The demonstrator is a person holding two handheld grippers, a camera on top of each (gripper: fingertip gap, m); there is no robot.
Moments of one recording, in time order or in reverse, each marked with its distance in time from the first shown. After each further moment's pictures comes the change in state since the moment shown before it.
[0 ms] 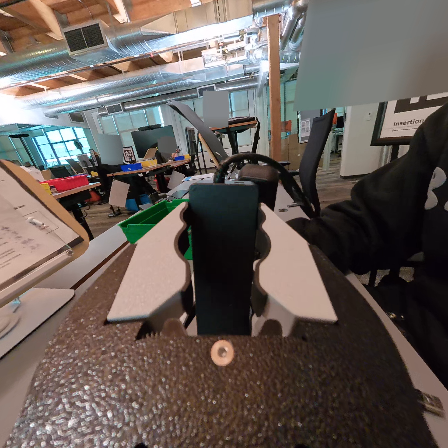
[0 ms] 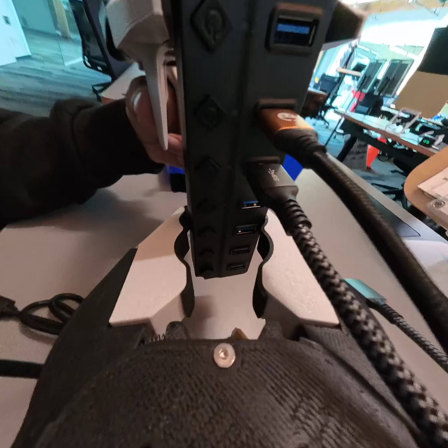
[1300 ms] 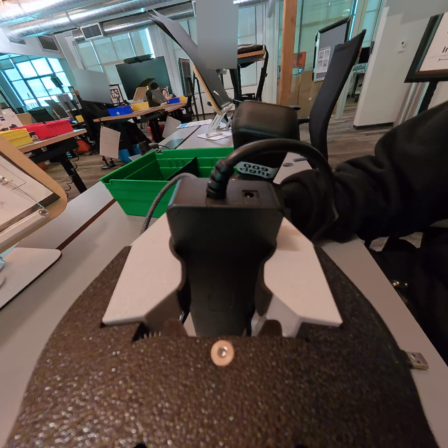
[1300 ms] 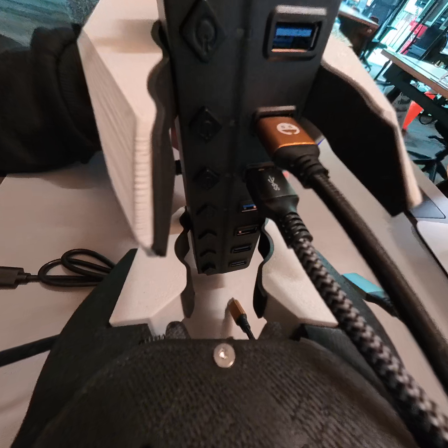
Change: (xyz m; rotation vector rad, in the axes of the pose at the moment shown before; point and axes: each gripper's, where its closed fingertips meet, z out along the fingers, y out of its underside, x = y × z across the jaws) left arm 0.009 0.053 0.021 -0.238 -0.007 -0.013; right arm -0.012 0.030 -0.001 -0.224 -0.083 -0.053
